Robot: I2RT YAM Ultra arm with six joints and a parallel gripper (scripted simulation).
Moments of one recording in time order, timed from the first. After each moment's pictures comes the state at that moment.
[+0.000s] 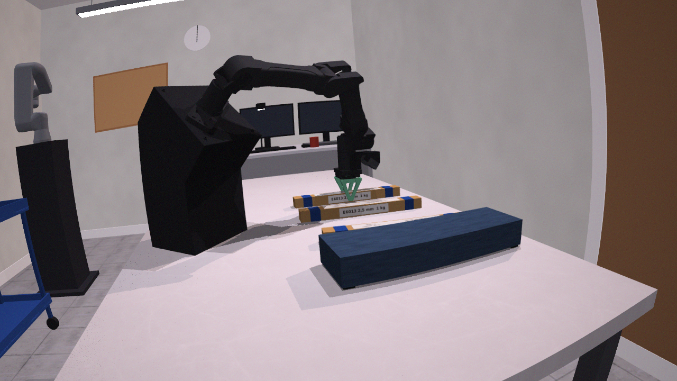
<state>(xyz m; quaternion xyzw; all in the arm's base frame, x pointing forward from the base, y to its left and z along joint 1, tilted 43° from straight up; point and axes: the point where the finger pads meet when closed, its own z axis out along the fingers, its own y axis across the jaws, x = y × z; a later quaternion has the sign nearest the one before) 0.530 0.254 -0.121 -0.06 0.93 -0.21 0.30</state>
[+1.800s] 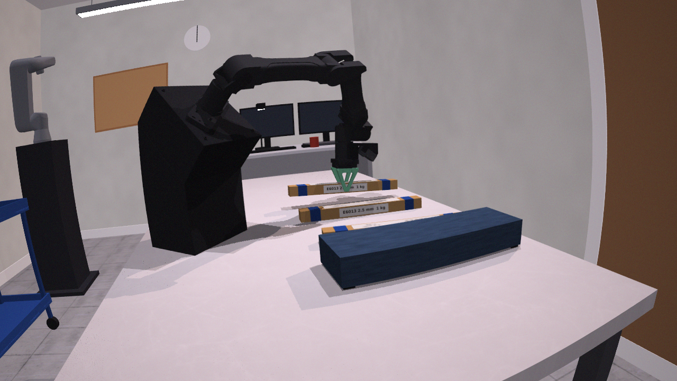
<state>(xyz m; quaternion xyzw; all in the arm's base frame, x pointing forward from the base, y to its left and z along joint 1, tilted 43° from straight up) 0.497 0.248 -0.099 -0.04 0.93 -0.22 0.28</state>
